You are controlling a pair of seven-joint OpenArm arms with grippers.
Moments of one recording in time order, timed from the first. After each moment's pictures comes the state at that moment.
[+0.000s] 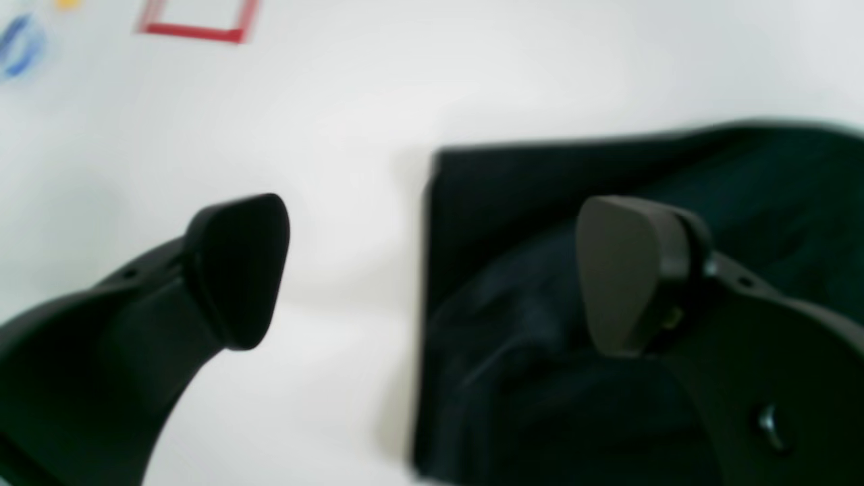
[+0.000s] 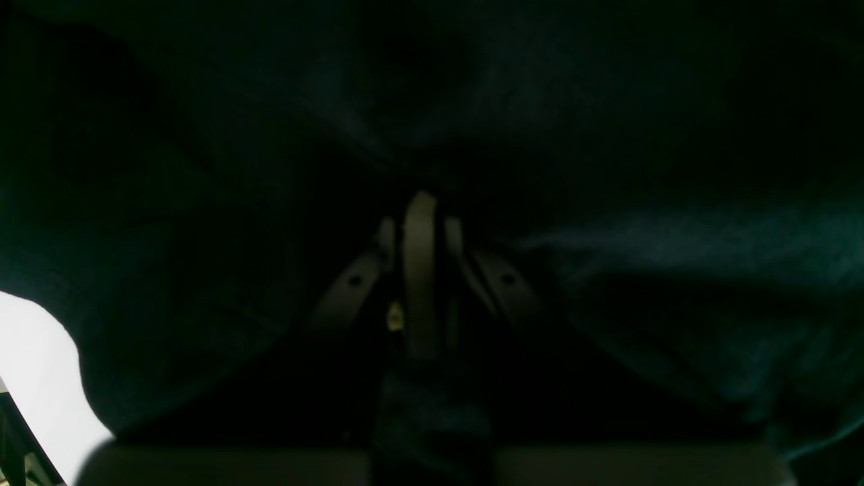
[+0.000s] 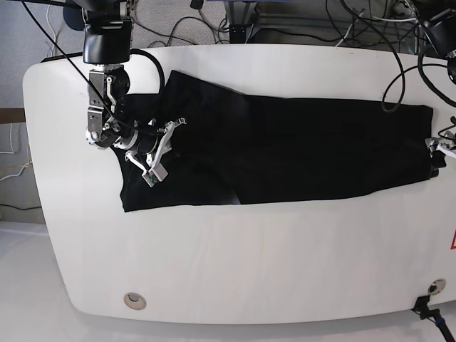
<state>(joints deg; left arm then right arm) 1.0 -31.3 -35.5 80.2 -29.2 -27.7 44.3 5.4 11.2 3.8 73.3 25.6 38.8 -50.6</state>
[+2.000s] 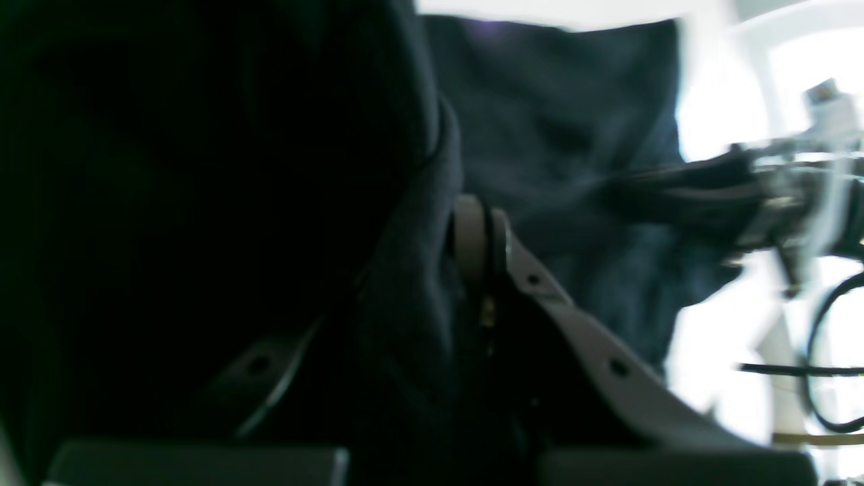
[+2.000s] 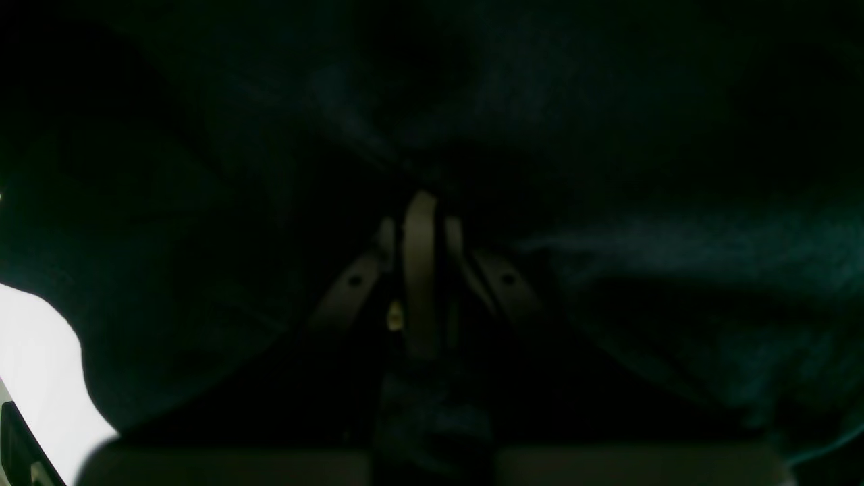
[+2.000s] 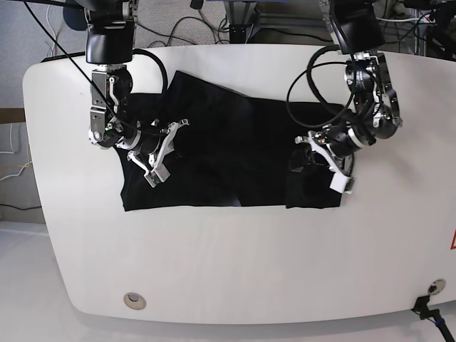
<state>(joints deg) -2.8 0.6 -17.8 87.3 -39.9 -34.0 61.7 5.5 10.2 3.8 73.3 25.5 38.4 -50.6</state>
